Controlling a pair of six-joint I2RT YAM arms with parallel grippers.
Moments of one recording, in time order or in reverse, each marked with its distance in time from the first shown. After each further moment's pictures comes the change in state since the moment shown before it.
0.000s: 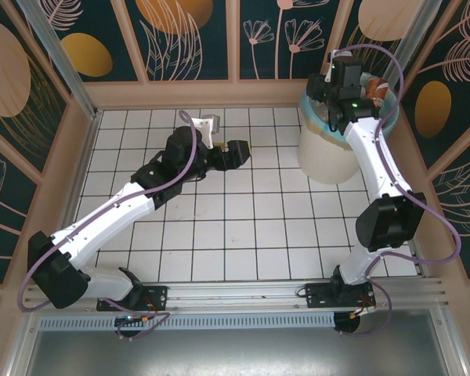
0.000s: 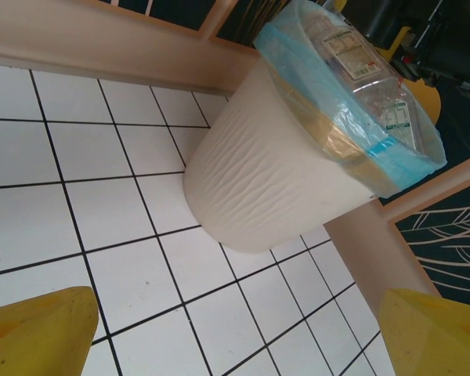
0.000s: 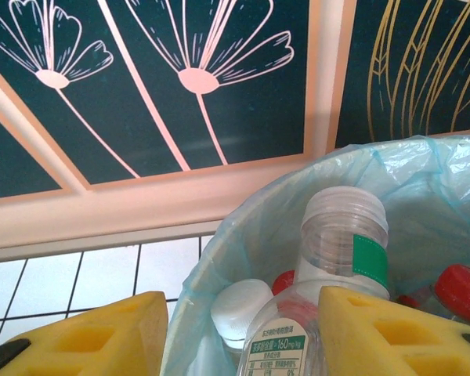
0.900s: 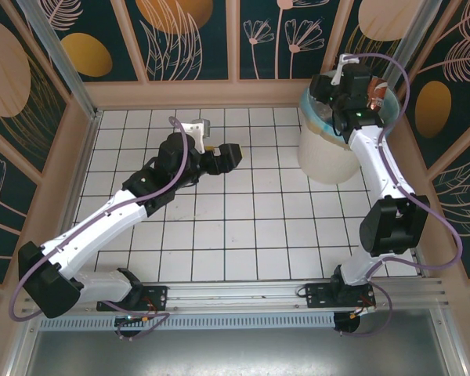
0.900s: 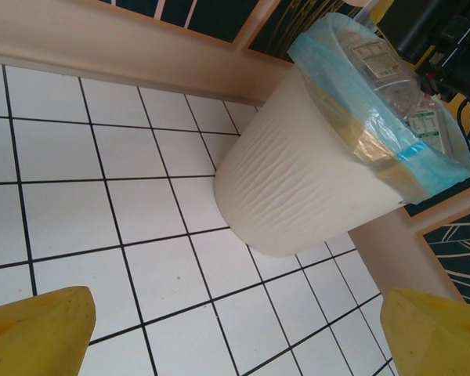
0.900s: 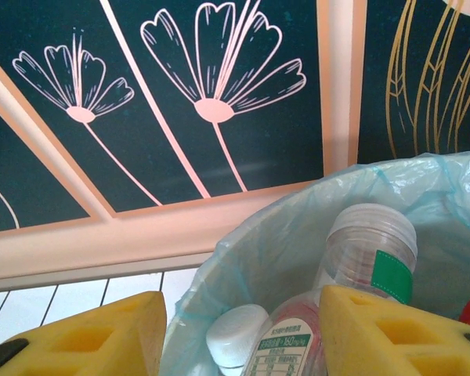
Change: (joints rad) left arm 0.000 -0.078 -0.060 -0.034 -0.082 0.000; right arm -0.064 -0.048 -0.196 0.254 -0.114 0.027
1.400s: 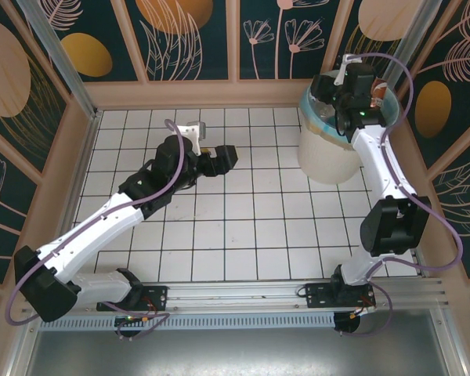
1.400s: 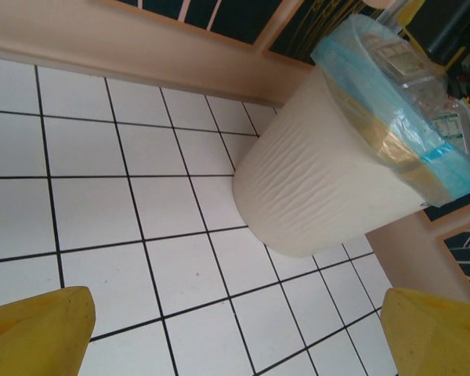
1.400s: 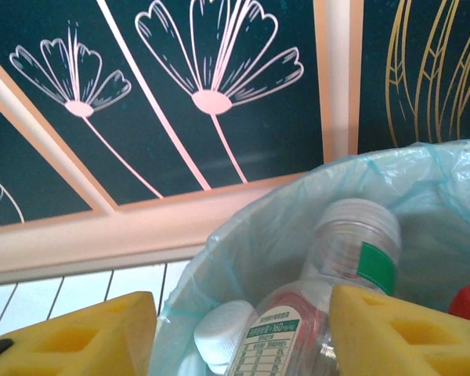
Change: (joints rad) left arm 0.000 -0.039 -0.020 -0.033 -0.055 0.001; right arm -0.013 -0.003 0.048 -0.076 -0.033 0.018
